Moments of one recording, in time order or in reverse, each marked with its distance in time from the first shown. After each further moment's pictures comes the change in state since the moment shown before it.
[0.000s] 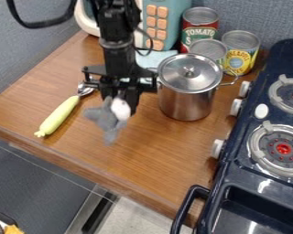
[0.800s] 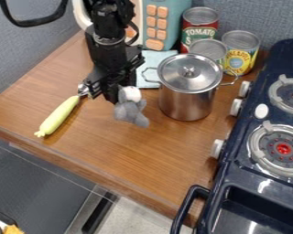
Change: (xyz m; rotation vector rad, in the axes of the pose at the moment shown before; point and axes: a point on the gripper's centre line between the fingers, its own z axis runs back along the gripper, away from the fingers) arm 0.020 0.016 -0.004 -0.027 -0.144 1.021
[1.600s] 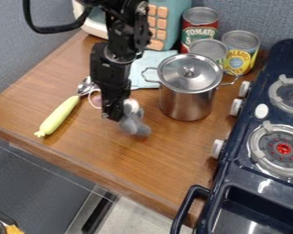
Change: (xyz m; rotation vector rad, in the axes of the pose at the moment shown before) arm -0.007 0.017 -0.019 0.139 -0.142 0.366
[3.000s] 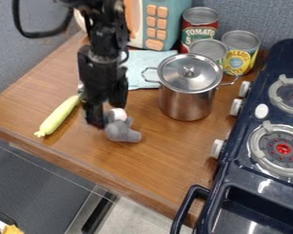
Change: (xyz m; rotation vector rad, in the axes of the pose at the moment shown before) arm 0.013 0.001 -0.002 0.032 0.102 -0.280
